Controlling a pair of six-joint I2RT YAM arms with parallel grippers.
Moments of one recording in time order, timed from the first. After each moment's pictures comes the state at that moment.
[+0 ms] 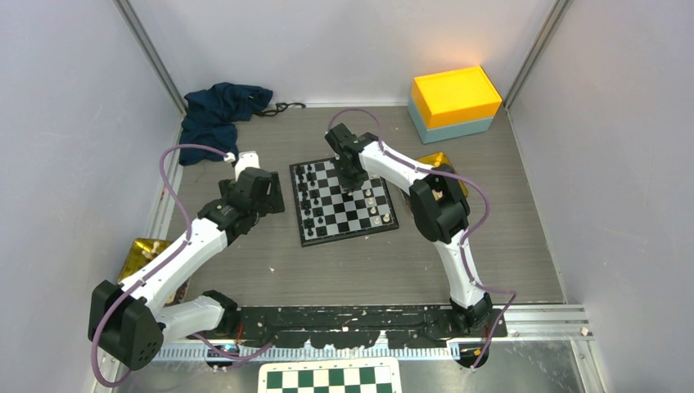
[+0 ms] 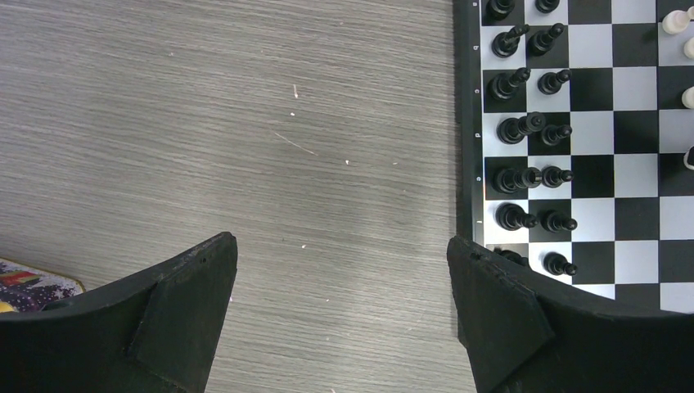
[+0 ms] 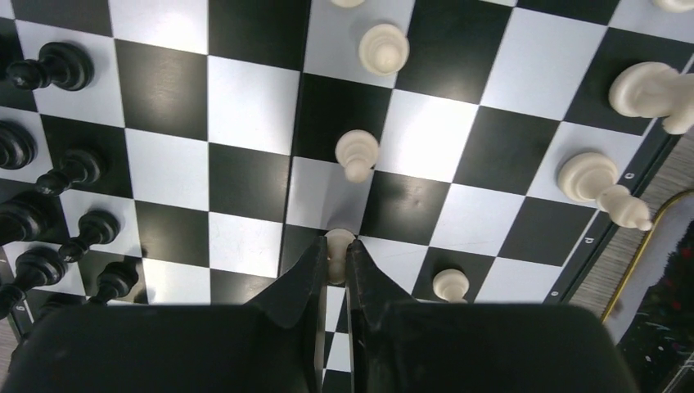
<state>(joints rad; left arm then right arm) -0.49 1.11 0.82 -0.50 -0.50 -0.47 0.65 2.22 1.85 -0.81 0.09 0.26</state>
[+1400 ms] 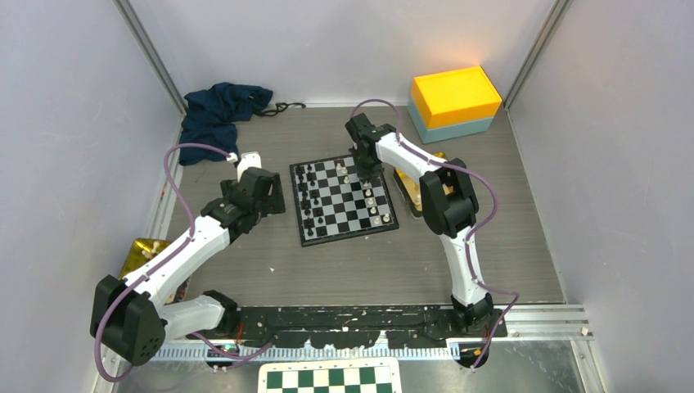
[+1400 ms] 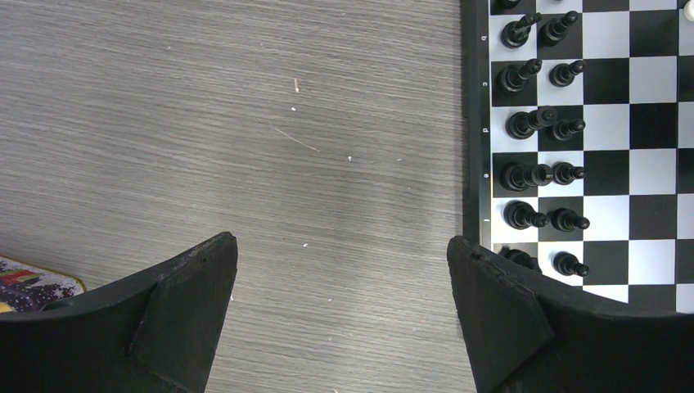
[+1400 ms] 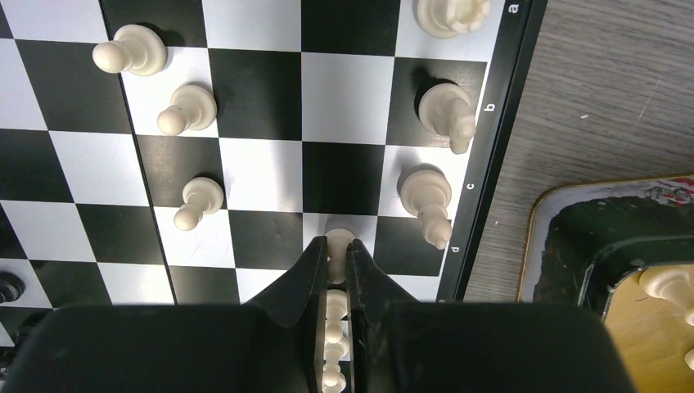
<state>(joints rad) -0.49 1.14 0.82 -0.50 -0.50 -0.47 0.54 2.22 1.84 -0.81 0.11 0.27</state>
